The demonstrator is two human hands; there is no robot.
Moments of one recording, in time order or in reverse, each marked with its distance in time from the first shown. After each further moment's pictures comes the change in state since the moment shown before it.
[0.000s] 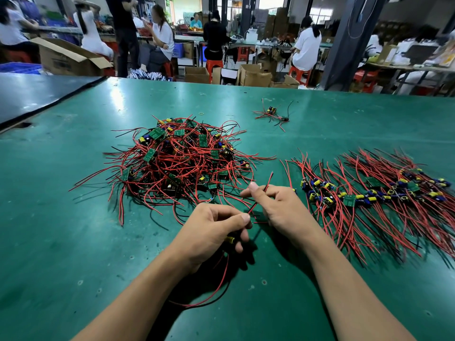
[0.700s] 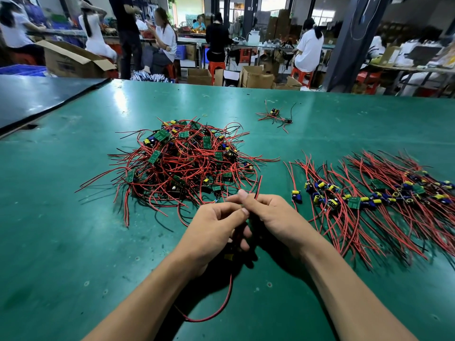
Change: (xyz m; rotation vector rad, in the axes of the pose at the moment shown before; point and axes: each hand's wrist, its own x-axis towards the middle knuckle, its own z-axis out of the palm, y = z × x) left_hand 0.001 0.002 0.004 -0.031 0.100 -0.028; right_hand -0.008 -0.004 0.019 0.510 -0.294 0.210
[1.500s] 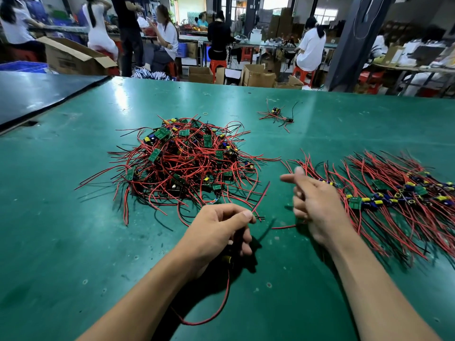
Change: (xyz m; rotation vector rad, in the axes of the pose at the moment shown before) left_hand -0.004 0.003 0.001 0.018 -0.047 -0.017; right_hand 0.011 -0.007 -0.067 0.061 0.490 -0.229
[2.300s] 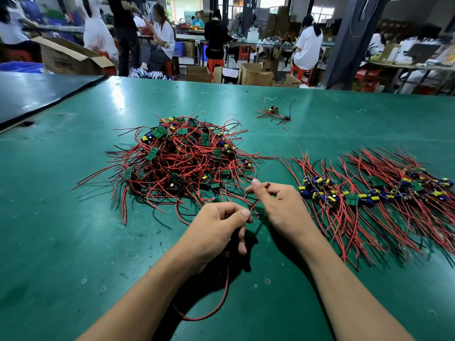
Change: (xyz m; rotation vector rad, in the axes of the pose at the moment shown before) left_hand 0.003 -0.003 0.000 0.084 -0.020 0.034; right_hand -0.022 0.010 0.039 -0.624 -0.117 -0.232
